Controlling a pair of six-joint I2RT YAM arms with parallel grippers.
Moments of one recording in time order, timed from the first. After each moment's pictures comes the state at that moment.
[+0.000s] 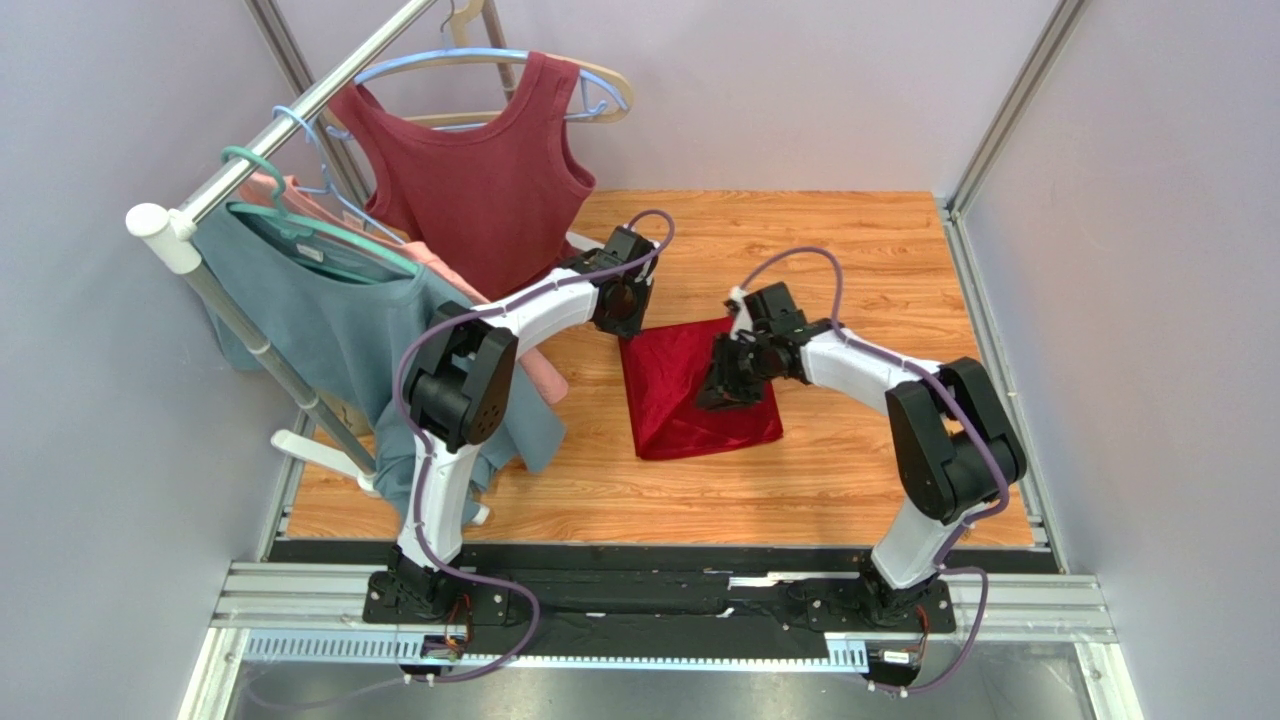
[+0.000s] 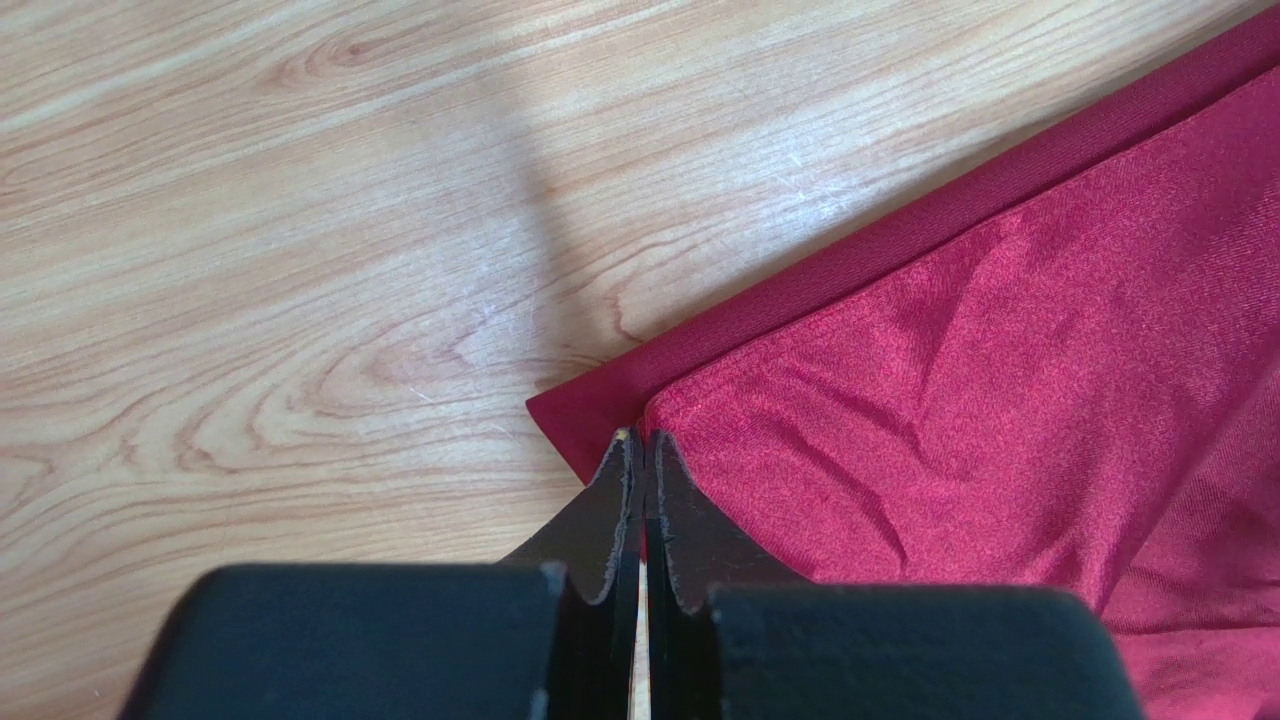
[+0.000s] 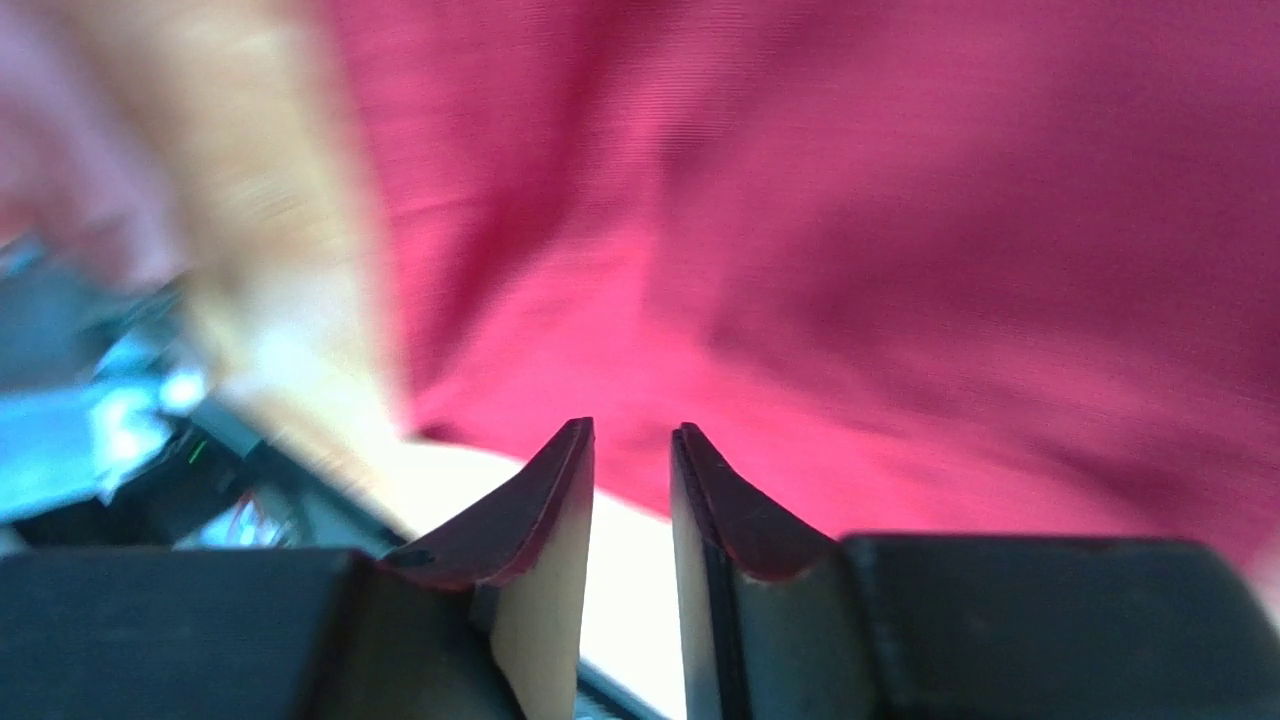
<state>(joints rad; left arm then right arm) -0.56 2.15 1.66 -0.53 -0.06 -0.22 0.39 1.71 0.99 -0.37 -0.43 0.53</state>
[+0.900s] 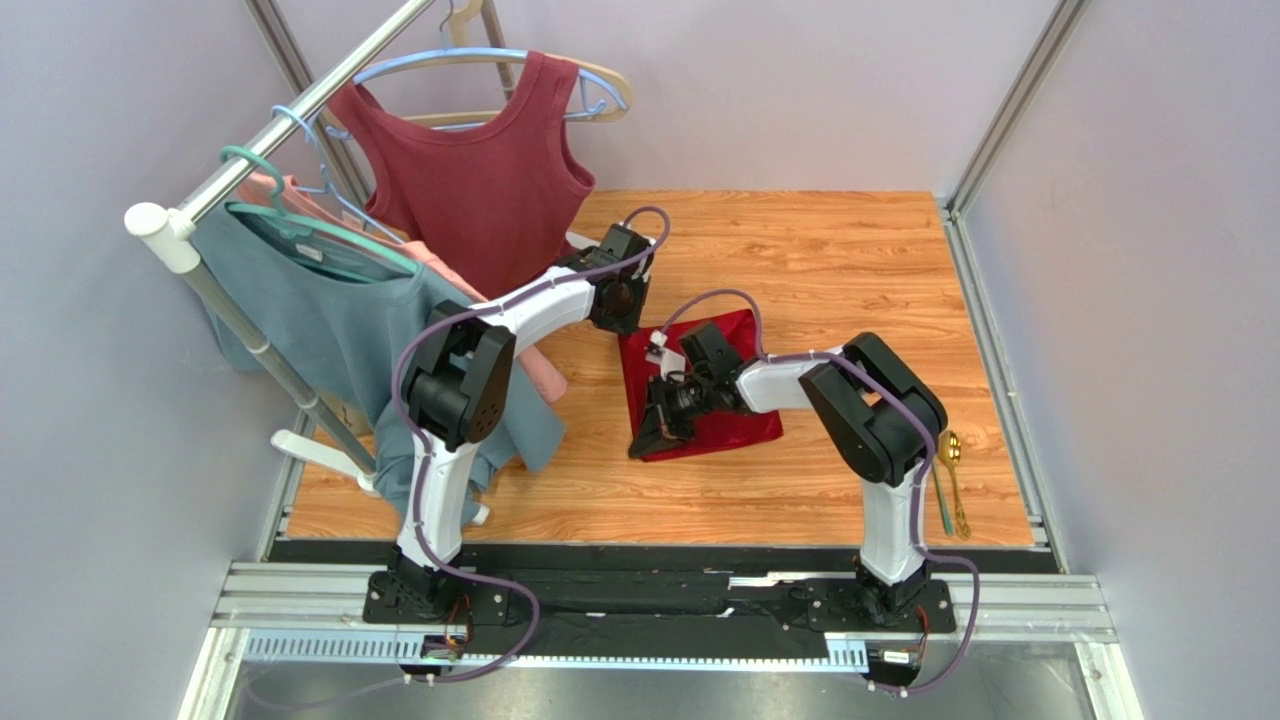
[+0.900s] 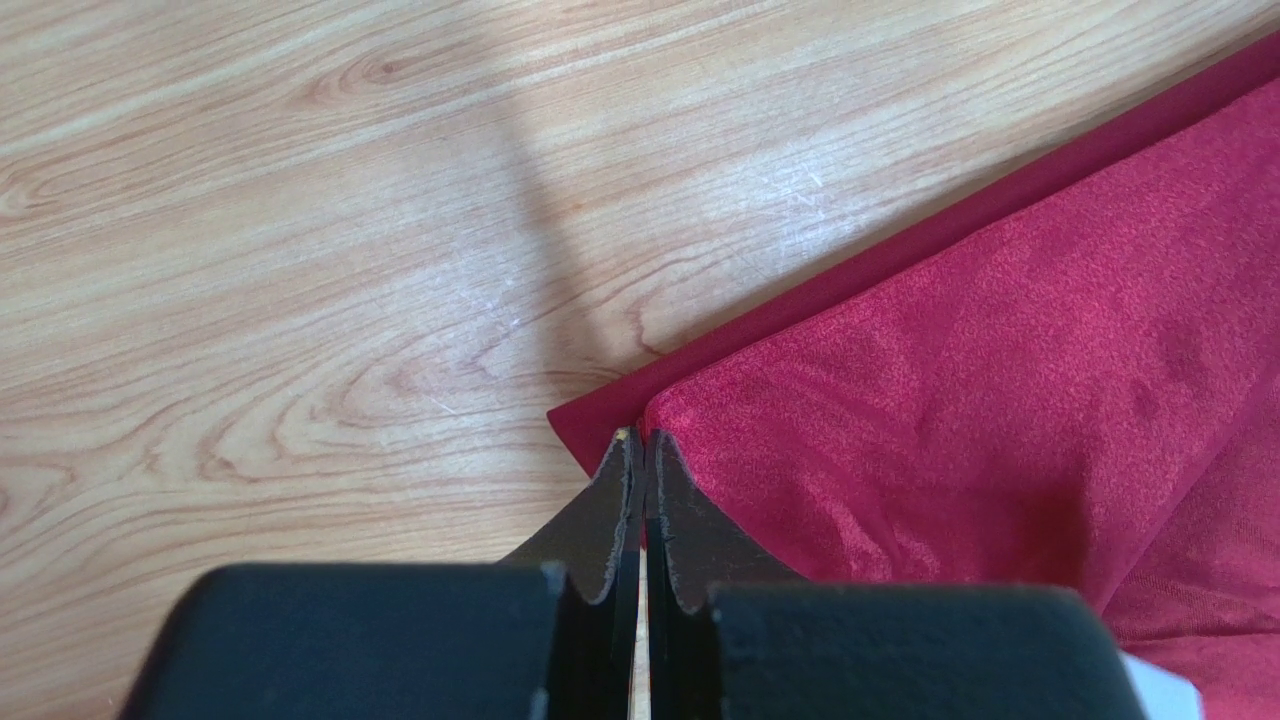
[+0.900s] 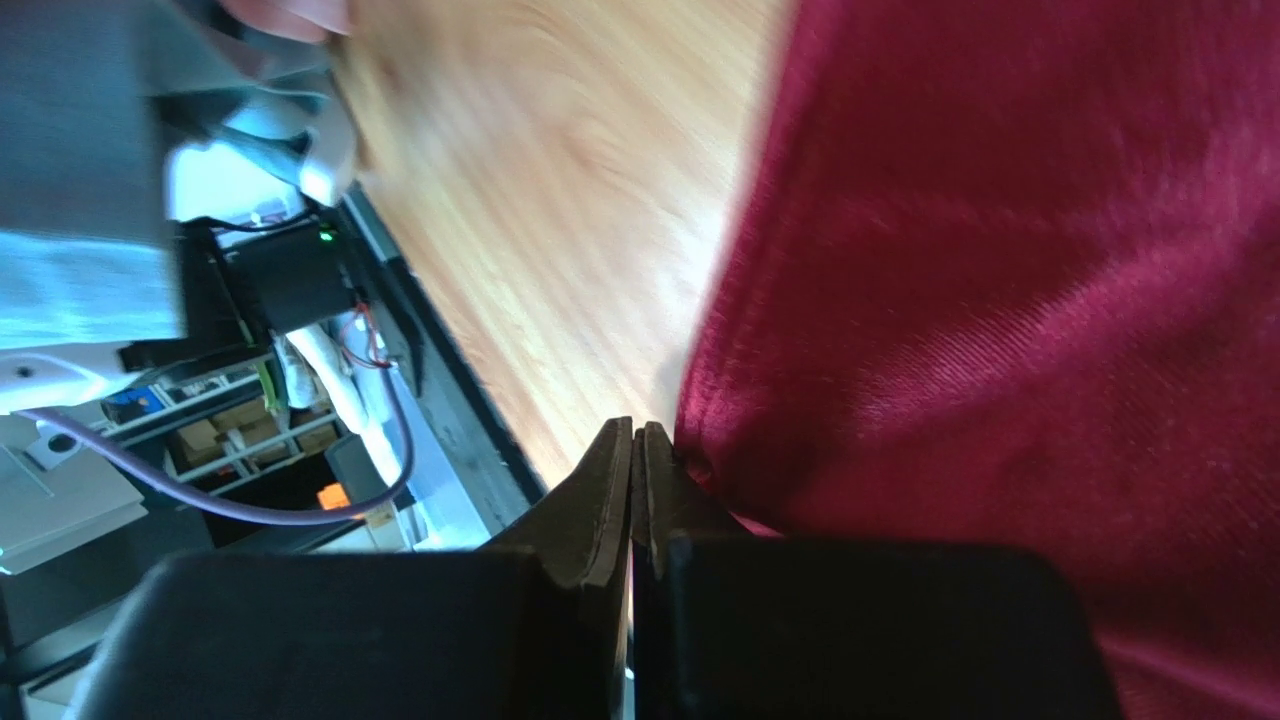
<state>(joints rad) -0.54 2.15 1.66 -0.51 -0.05 -0.22 0.64 1.96 1.01 0.02 -0.80 0.65</state>
